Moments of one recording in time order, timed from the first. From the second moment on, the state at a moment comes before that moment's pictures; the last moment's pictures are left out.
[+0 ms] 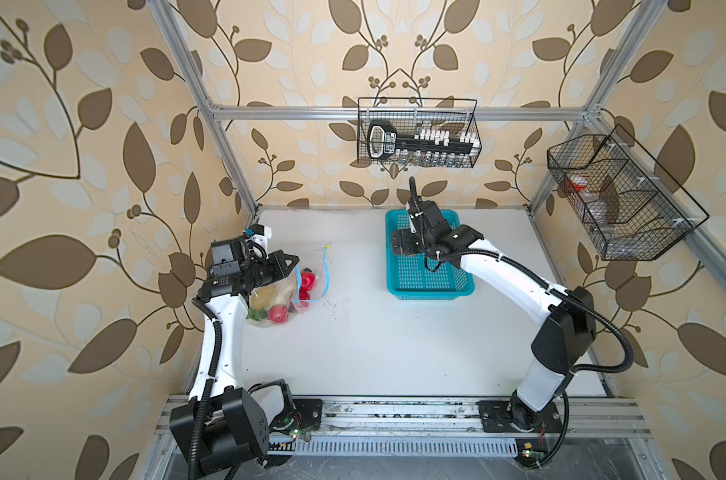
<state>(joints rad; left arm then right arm) 0.34 1.12 1.00 -0.60 0.78 -0.23 0.61 1.81 1.66 -0.65 0.25 0.27</state>
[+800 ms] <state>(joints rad) 0.34 1.15 0.99 -0.60 0.73 -0.22 0.40 2.05 1.69 -0.61 0.00 0.02</state>
